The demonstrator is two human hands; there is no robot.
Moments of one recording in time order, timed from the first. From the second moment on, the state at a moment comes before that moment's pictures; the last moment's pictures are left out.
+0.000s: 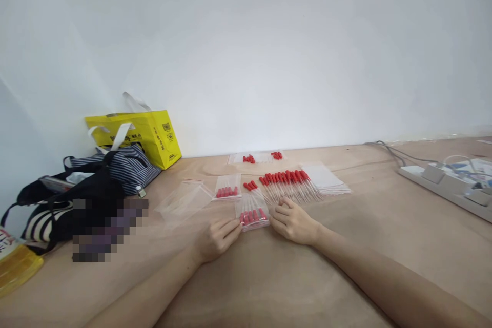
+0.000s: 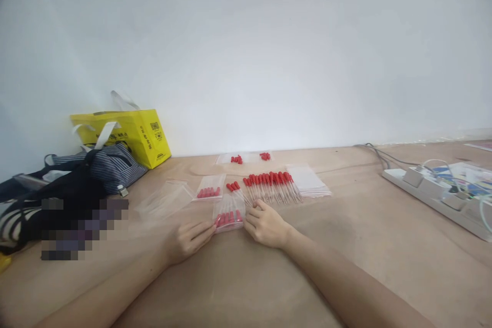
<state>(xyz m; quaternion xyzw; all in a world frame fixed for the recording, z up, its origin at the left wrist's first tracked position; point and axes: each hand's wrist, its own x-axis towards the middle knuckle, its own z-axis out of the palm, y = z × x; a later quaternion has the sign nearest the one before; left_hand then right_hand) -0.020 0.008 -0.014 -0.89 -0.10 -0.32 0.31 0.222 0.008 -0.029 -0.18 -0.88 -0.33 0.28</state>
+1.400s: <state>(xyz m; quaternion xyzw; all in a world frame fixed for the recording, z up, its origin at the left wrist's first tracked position) -0.017 0.002 -0.010 -0.90 -0.15 -0.33 0.25 0.169 0.009 -0.028 -0.13 -0.85 -0.38 0.34</state>
